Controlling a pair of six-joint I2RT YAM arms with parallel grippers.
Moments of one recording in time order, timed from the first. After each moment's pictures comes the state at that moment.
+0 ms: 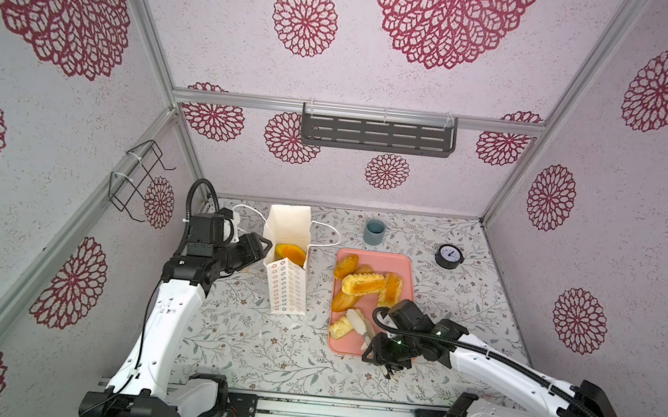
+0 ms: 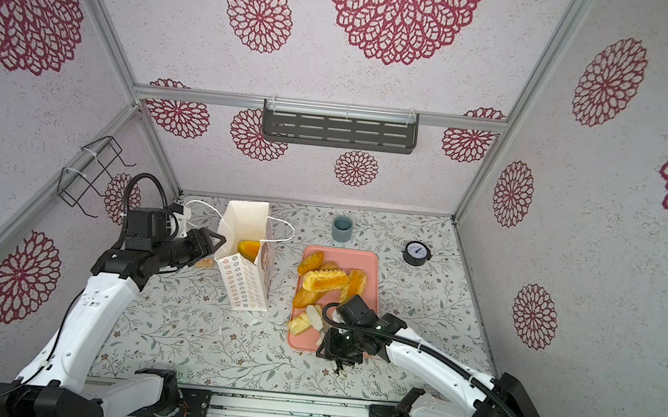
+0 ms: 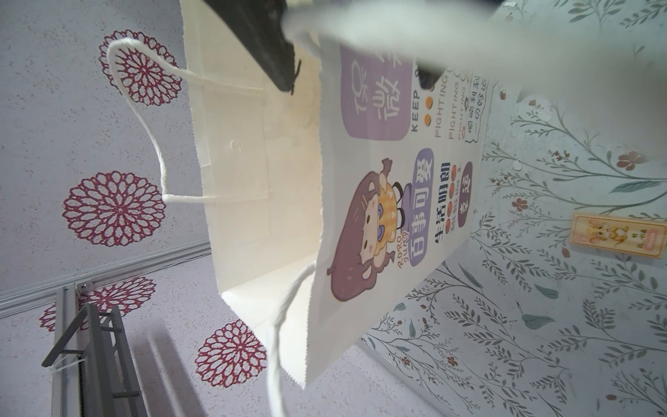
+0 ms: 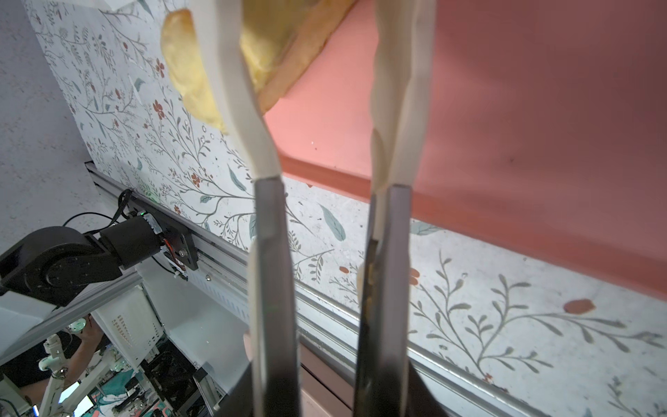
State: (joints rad) left arm 0.00 1.14 1.08 -0.62 0.44 -0.57; right arm 0.83 1.13 0.67 -0.66 -0.41 0.88
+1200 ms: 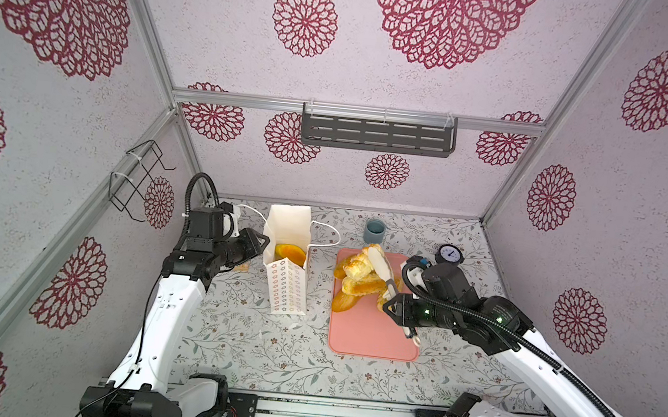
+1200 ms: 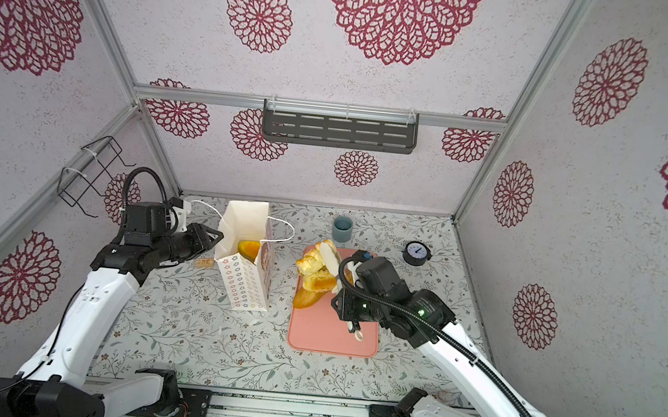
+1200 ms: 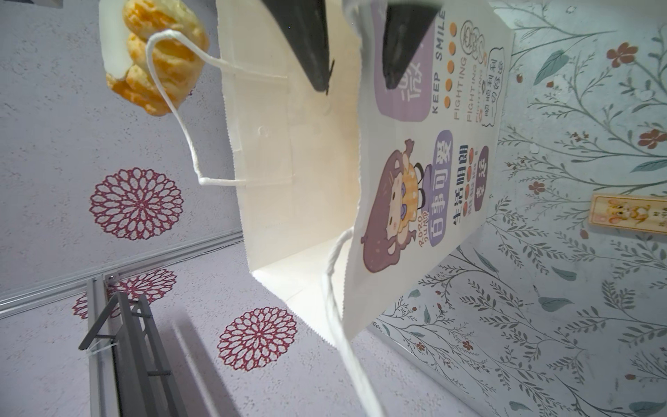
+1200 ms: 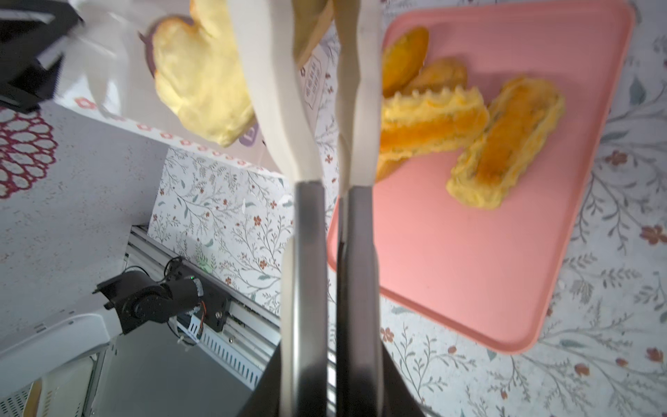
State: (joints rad) left arm 0.00 1.17 1.14 -0.61 0.46 -0.59; right arm 0.76 1.08 1.27 -0.97 -0.10 0.60
